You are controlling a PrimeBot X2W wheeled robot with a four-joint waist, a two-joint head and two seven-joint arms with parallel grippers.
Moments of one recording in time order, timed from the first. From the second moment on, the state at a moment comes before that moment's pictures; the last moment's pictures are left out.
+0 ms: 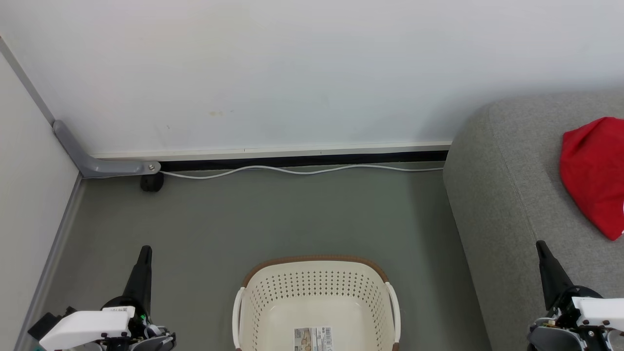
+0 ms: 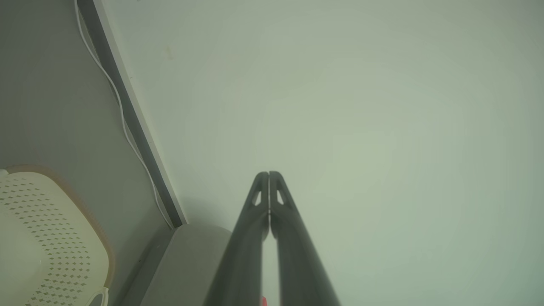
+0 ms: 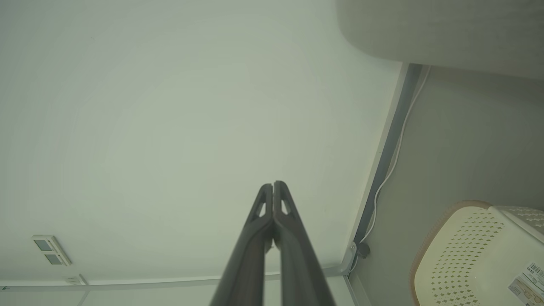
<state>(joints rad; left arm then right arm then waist) -0.05 0.04 0.08 0.27 -1.61 -0.12 0.11 -0.07 -0.04 -0.13 0.28 1.60 0.13 0.11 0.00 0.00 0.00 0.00</state>
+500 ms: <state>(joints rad) -0.05 0.04 0.08 0.27 -1.61 -0.12 0.11 -0.07 -0.04 -0.13 0.28 1.60 0.13 0.11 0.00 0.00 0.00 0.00</state>
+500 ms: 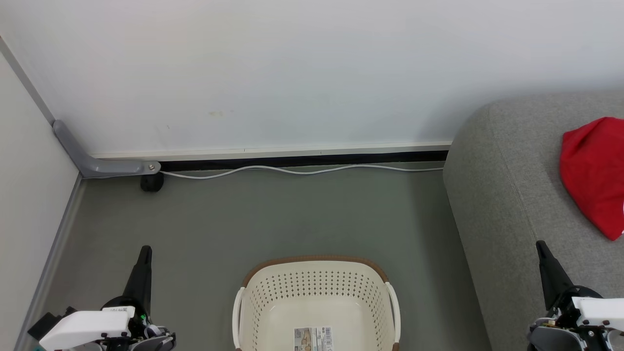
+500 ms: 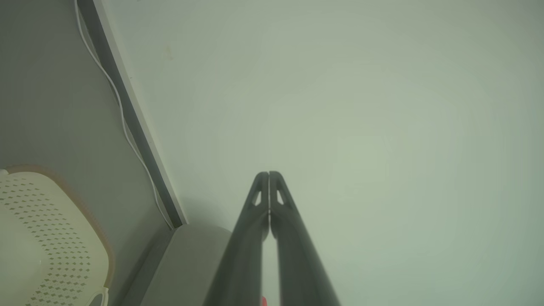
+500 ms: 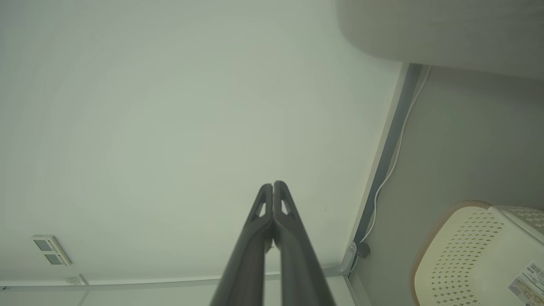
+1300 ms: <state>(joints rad) -0.05 0.04 0.08 0.27 -1.61 -0.12 0.11 -0.07 -0.04 -0.13 0.28 1.60 0.13 0.11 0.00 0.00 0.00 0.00</state>
